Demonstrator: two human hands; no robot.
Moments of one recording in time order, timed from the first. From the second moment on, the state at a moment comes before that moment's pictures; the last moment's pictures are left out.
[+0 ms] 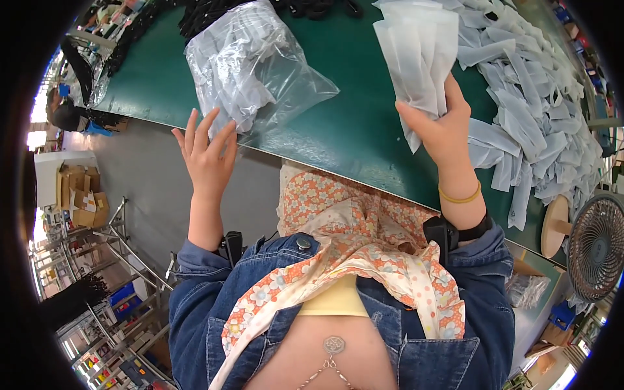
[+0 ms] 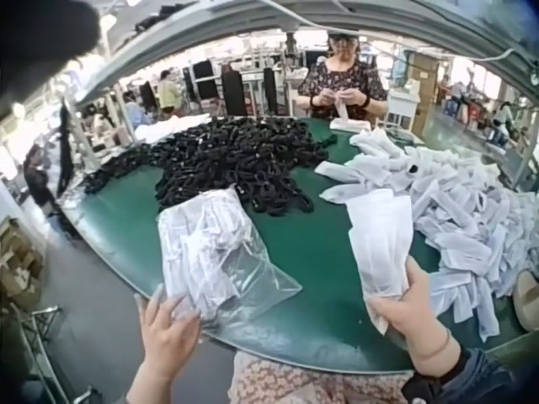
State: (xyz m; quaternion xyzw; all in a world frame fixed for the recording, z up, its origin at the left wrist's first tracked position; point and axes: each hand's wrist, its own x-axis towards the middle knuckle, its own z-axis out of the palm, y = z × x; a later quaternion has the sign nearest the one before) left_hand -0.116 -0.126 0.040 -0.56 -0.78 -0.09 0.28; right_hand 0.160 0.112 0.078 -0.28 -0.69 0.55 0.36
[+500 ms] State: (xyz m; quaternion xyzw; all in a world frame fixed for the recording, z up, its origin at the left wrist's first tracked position) left_hand -0.113 -0.105 0.045 -0.50 -0.73 -0.45 0.08; right_hand 0.088 0.039 0.047 0.04 -0.96 0.19 0.17
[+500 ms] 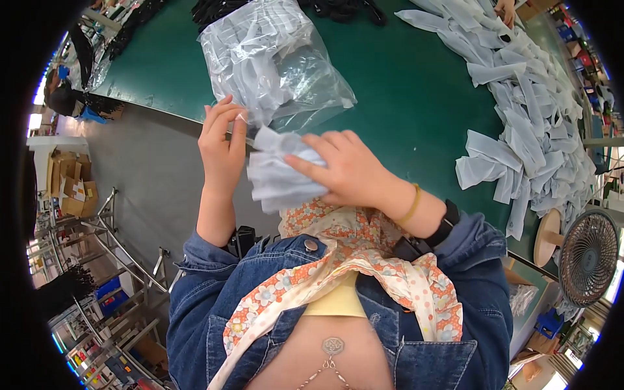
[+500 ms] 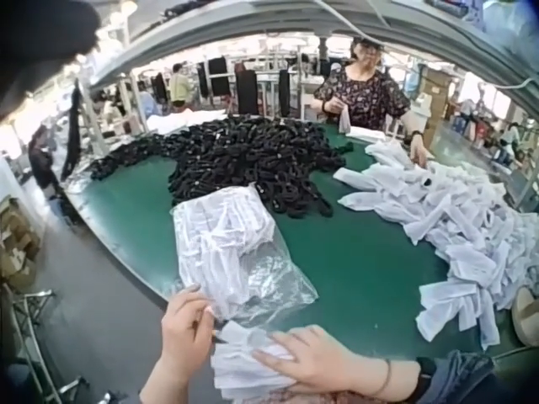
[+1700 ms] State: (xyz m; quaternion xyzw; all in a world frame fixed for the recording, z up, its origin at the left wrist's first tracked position) left_hand -0.056 -0.023 0.025 -0.57 -0.78 -0.23 0.14; right_hand 0.040 0.125 0.000 -0.36 -0.83 0.26 0.35
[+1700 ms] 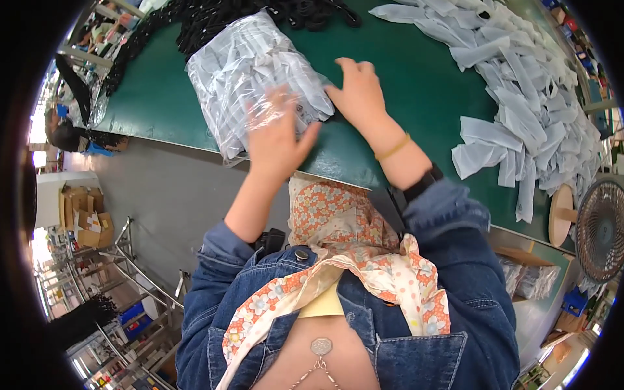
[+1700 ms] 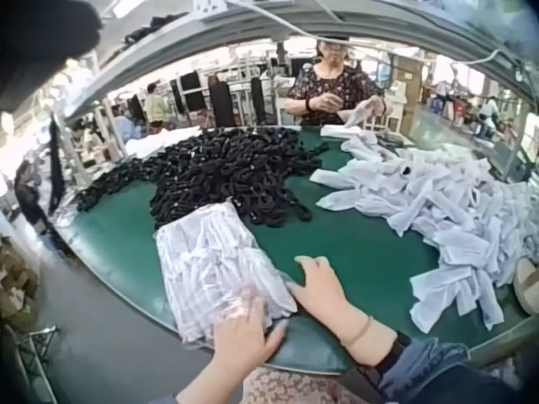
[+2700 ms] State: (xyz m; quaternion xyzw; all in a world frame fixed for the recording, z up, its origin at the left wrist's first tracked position) left_hand 0.082 0.053 0.011 -0.71 -0.65 -0.27 -0.06; right_hand 0.273 0.079 0.025 -0.41 -0.83 0.12 0.36
